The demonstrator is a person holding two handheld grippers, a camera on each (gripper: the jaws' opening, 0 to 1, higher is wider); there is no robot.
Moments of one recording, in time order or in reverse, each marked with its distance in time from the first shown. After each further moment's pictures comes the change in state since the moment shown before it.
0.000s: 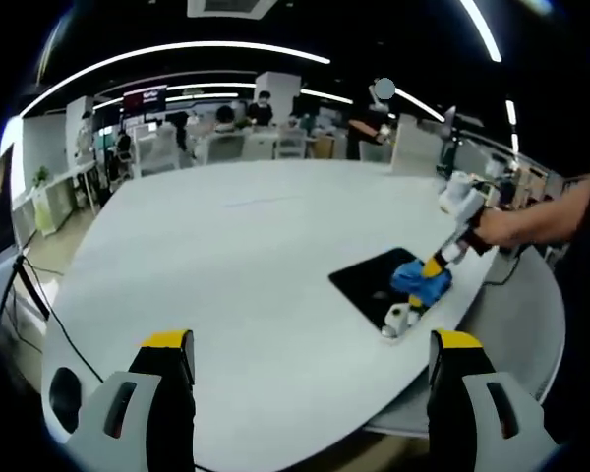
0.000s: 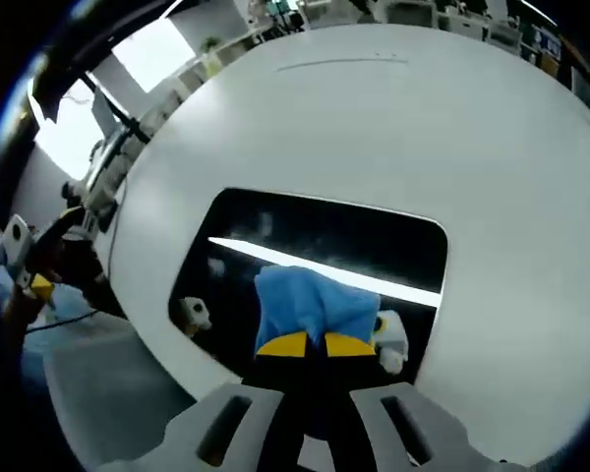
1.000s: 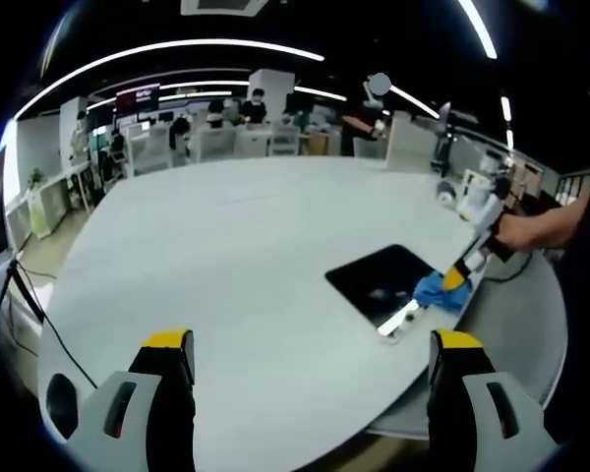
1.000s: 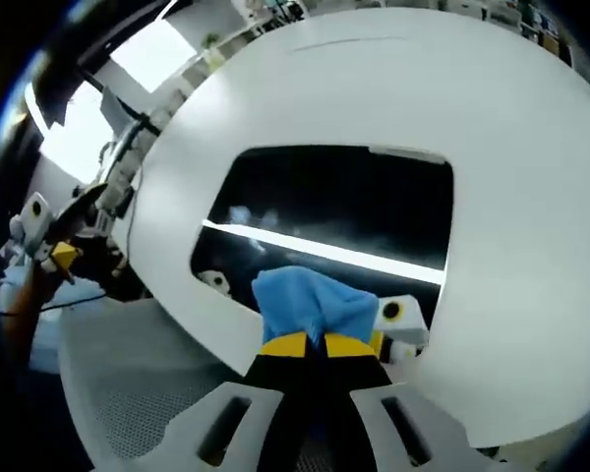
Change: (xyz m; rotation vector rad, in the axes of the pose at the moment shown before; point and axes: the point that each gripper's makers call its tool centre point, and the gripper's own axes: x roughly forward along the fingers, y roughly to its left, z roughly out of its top) left arm 0.007 0.000 0.000 0.013 0.015 -0.020; right arm -0.015 0.008 -0.039 0.057 0.049 0.067
